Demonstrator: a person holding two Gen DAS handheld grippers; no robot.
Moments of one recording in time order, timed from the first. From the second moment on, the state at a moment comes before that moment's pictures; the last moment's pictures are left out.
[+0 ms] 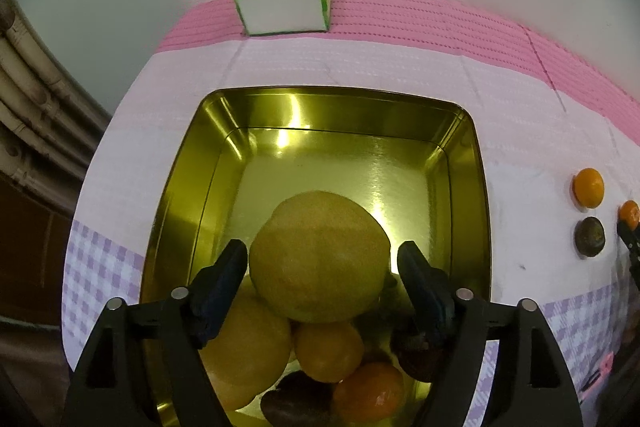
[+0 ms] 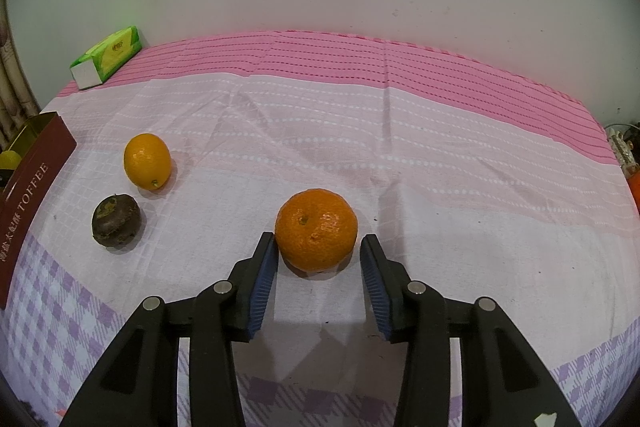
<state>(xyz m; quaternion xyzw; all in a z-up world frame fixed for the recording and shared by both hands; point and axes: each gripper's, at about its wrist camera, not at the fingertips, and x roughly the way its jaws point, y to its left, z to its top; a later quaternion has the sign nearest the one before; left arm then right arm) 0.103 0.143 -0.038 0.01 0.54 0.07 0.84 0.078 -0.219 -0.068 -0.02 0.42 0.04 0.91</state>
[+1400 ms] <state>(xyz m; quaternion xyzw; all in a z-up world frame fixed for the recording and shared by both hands) 0.007 0.188 0.002 0.00 0.50 0.10 0.86 0.089 -0.209 -0.066 -0.05 0.42 0.03 0.90</state>
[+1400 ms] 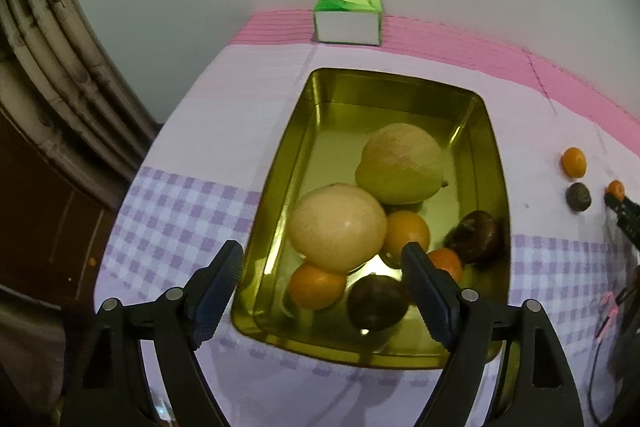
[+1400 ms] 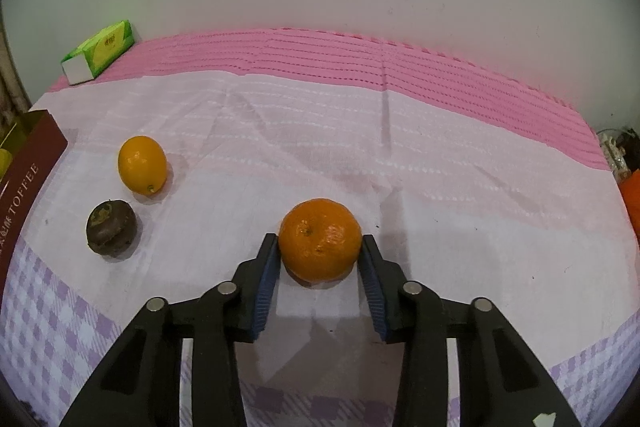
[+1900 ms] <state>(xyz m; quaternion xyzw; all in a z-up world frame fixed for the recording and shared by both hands) -0.012 0.220 0.013 -0.03 0.47 0.15 0.87 0.075 -0.167 -0.034 -0.06 0.41 0.07 0.91</state>
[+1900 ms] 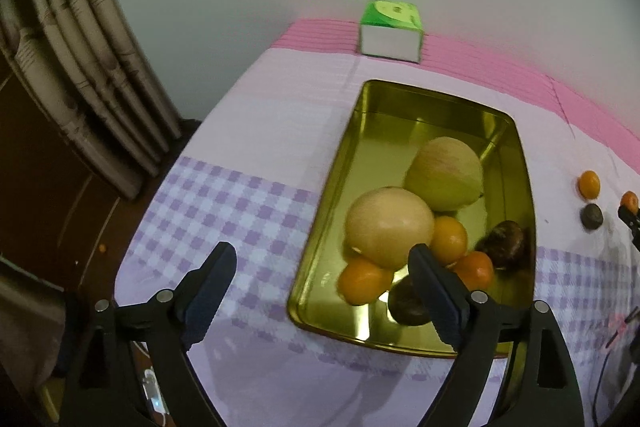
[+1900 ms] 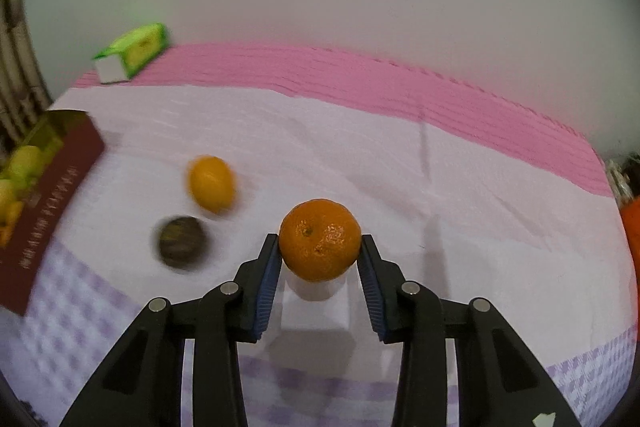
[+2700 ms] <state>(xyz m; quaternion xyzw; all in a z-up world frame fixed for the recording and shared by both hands) -0.041 0.258 0.015 -0.10 0.47 0.20 0.86 0.028 0.046 0.004 -0.14 0.38 0.31 0.86</state>
